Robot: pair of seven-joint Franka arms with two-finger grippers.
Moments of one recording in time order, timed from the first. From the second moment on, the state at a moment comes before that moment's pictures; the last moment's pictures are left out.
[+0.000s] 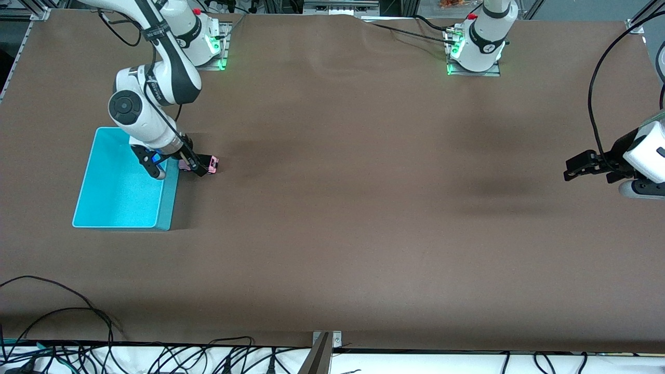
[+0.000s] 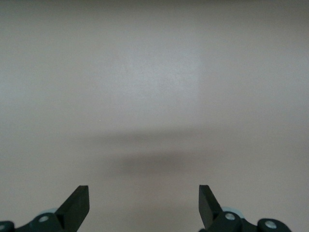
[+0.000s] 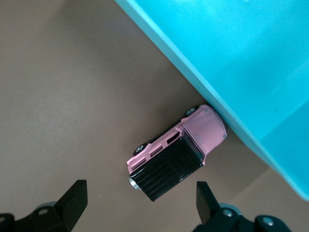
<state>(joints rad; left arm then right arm) 0.11 0.18 -0.06 -1.57 -0.01 1.76 0.09 0.01 0.17 0.21 -2.37 -0.02 2.50 1.17</state>
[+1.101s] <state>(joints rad) 0.11 0.18 -0.06 -1.57 -0.01 1.76 0.09 0.02 0.24 0.17 -2.42 -0.03 2.60 1.61</state>
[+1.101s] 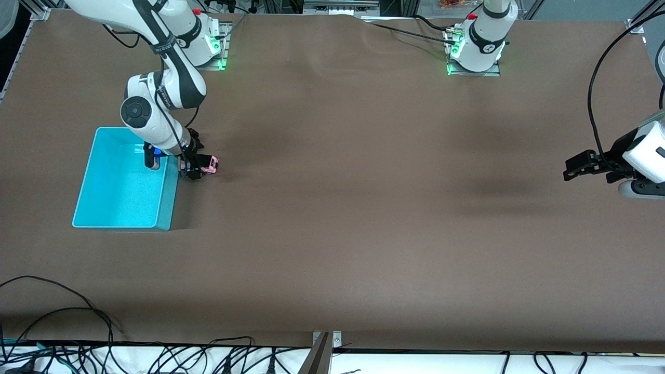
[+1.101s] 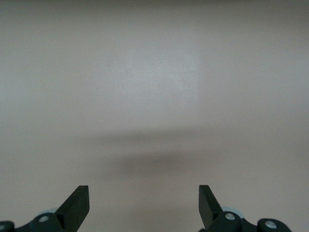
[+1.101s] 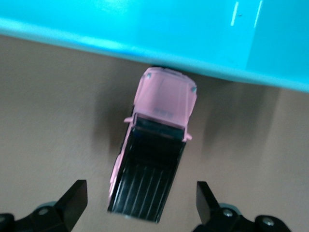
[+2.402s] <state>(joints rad) 0.11 0.18 -0.06 -1.57 -0.01 1.76 0.09 0.02 0.22 0.16 -2.33 -0.16 2.60 1.64</state>
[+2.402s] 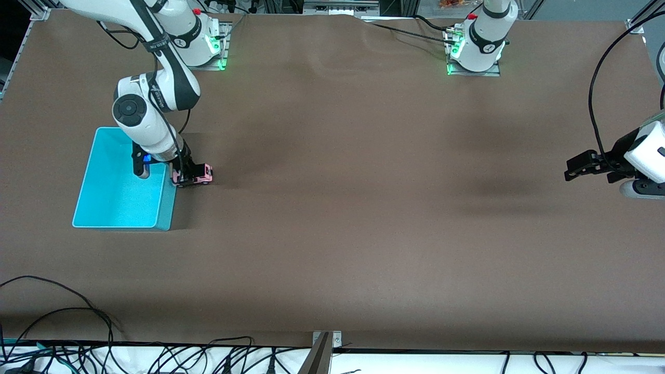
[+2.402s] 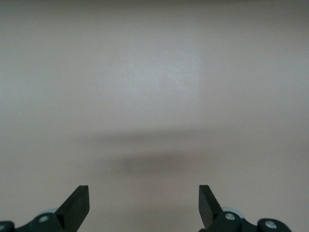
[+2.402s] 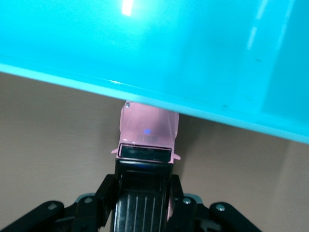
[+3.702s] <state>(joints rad) 0.11 0.18 -0.06 -1.57 -0.01 1.76 0.09 0.02 0.18 0.15 -2.08 -0.24 2.29 1.16</state>
